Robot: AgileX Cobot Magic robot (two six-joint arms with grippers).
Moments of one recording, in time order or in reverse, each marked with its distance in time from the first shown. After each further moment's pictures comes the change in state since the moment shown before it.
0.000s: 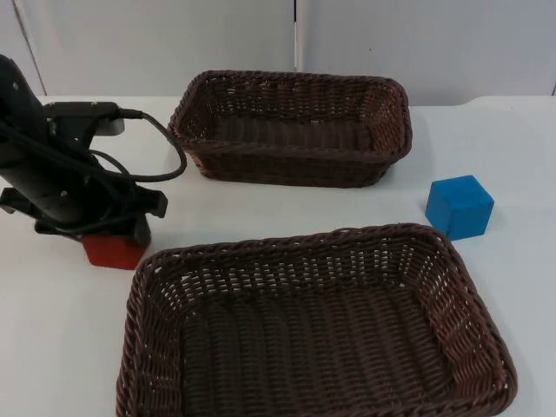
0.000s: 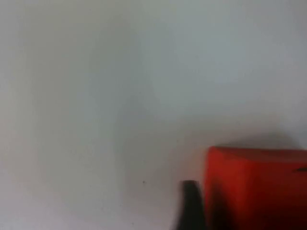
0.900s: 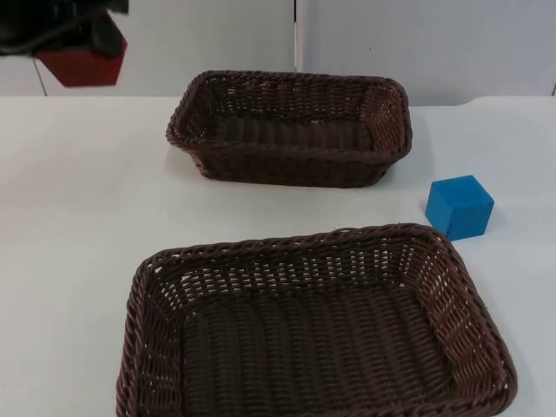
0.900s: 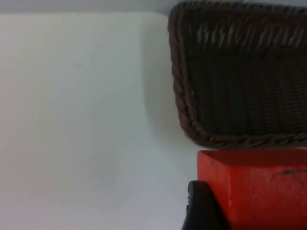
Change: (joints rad) right arm 0.000 0.000 0.000 0.000 0.000 -0.002; left arm 0.000 -0.481 -0.002 -0.084 0.067 -0.002
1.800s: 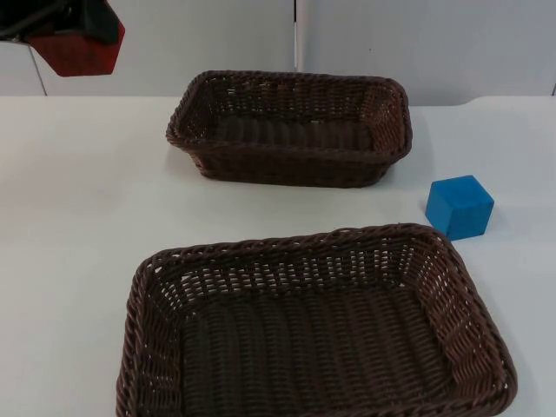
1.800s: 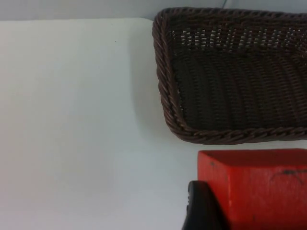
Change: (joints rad) right arm 0.000 0.000 0.000 0.000 0.000 -0.004; left arm 0.000 -0.047 0.000 0.000 0.061 0.000
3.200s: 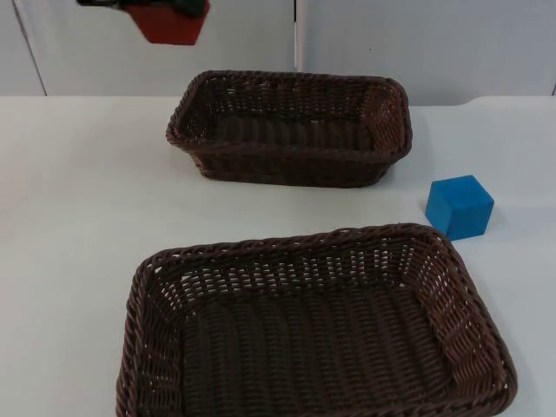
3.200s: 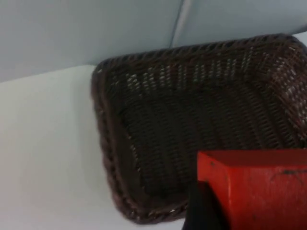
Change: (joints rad) right arm 0.000 0.000 0.000 0.000 0.000 -0.003; left arm -0.106 0.290 -0.361 0.007 0.077 0.059
